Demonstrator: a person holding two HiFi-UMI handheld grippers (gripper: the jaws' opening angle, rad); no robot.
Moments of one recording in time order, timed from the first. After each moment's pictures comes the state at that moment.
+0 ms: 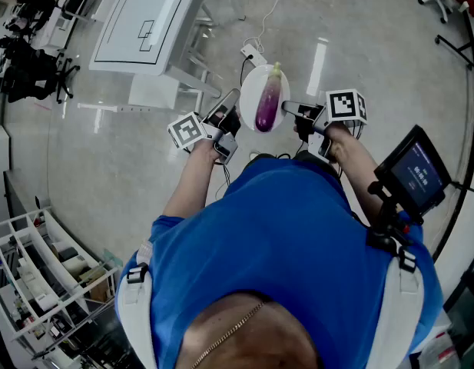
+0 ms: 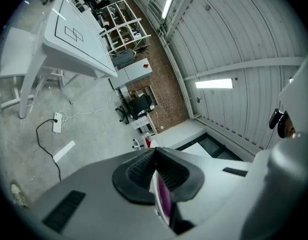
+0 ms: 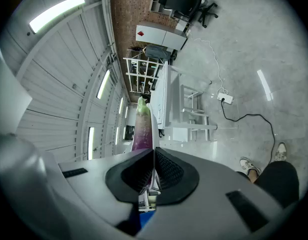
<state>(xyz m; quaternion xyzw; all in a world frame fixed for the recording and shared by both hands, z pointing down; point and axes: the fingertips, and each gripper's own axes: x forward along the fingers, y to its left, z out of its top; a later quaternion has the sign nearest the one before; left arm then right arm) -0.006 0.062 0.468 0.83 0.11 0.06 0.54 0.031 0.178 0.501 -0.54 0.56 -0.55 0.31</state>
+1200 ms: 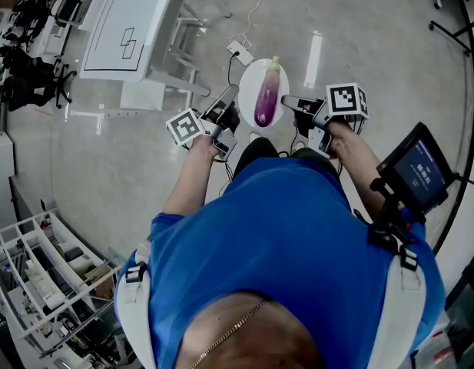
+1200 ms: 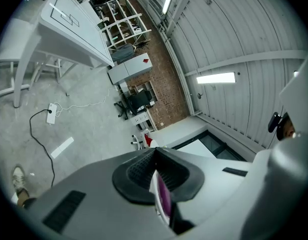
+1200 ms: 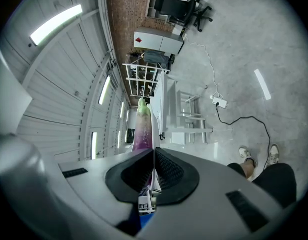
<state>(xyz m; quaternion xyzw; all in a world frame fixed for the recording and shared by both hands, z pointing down) -0.047 0.087 0.473 0.82 0.10 0.04 0.56 -0.003 0.199 0.504 -0.52 0.57 -0.56 0.29</state>
